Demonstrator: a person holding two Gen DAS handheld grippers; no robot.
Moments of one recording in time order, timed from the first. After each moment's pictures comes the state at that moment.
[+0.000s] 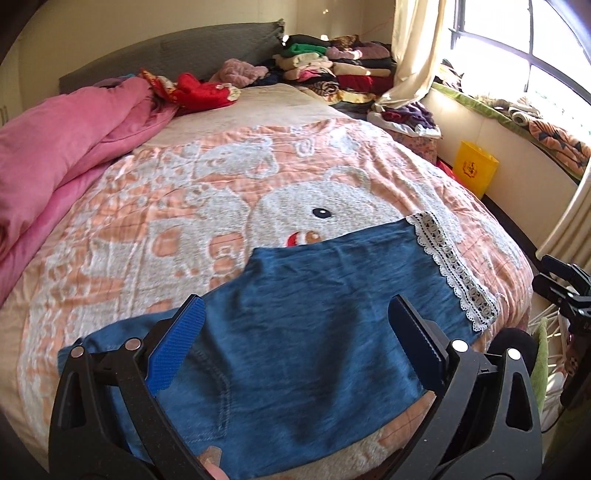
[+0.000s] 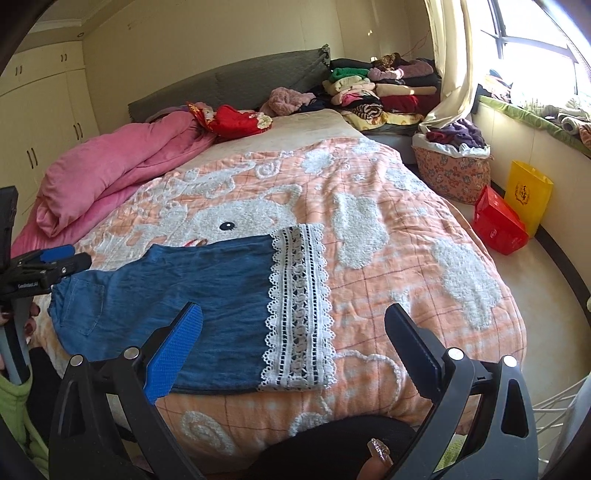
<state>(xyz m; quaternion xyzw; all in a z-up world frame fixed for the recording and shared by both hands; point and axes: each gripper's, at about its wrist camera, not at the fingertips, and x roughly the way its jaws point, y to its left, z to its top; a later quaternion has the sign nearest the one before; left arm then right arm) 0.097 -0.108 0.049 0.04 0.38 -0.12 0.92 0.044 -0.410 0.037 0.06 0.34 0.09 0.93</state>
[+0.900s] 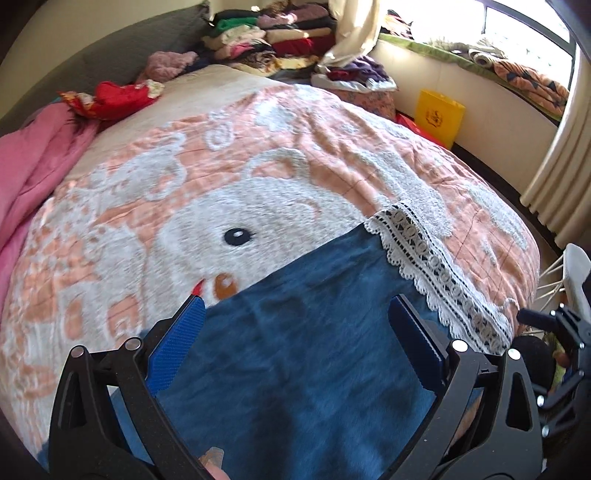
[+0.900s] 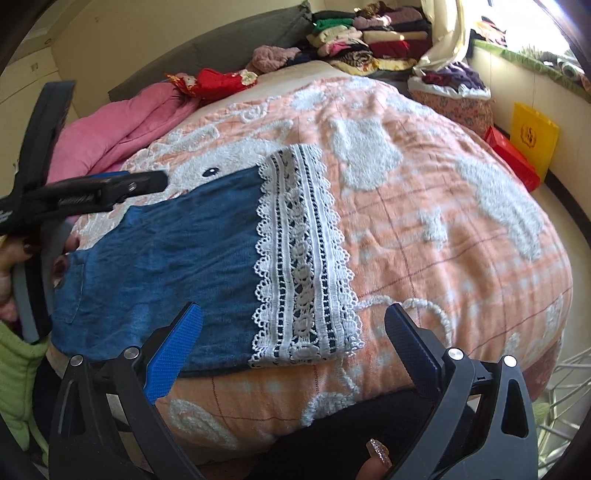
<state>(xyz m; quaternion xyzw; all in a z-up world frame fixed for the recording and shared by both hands) 0.196 -0.213 0.007 0.11 0.43 -0.21 0.87 0.068 -0.403 -0.034 0.12 0.42 0.08 0.90</state>
